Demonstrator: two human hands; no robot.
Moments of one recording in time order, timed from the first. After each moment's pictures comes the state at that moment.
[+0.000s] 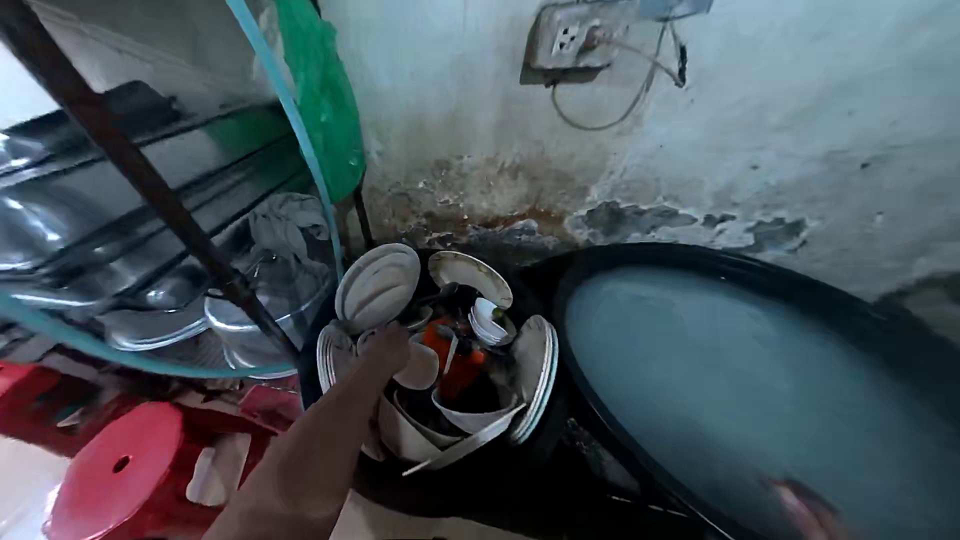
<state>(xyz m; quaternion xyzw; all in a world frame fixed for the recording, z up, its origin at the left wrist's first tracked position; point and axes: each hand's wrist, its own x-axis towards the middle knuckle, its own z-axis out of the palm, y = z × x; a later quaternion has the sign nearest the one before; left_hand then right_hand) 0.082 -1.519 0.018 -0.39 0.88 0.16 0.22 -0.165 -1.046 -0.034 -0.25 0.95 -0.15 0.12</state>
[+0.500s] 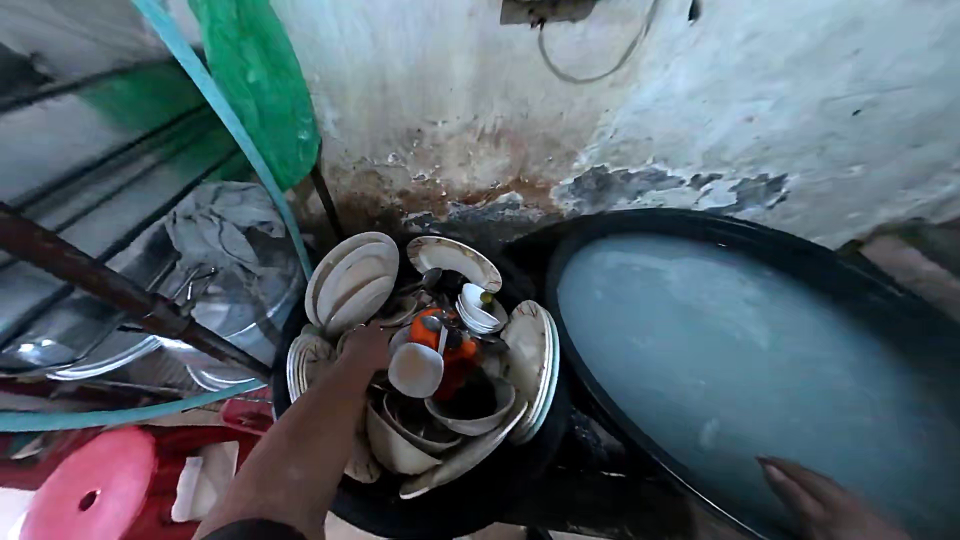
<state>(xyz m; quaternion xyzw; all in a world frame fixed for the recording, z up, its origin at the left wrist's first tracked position) 0.063 -1.570 -0.040 -0.38 0.87 0.12 0.29 -0.170 -1.053 -0.026 -0.18 0.96 -0.10 0.19</state>
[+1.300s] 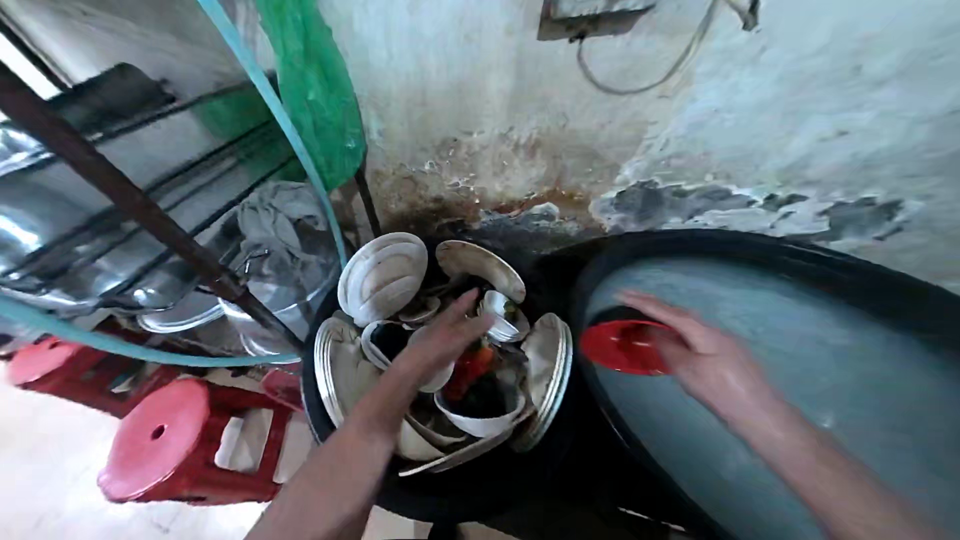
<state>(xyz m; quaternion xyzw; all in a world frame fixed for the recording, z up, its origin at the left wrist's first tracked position) 0.043 -1.457 0.068 -0.32 0.70 0.63 -0.07 -0.195 -1.251 0.058 -0.54 0.76 -0.36 0.01</state>
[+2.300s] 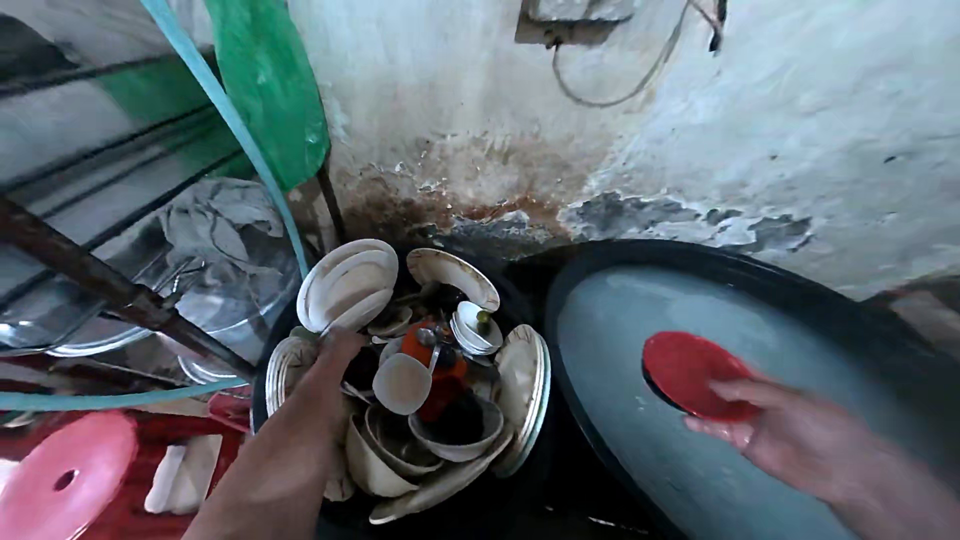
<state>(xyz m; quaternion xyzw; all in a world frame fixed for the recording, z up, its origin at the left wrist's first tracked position) 0.072 -1.585 -0.037 -0.62 0.69 0.36 0.08 -0.223 -1.204 0.072 0.03 0.70 -0.61 0.36</state>
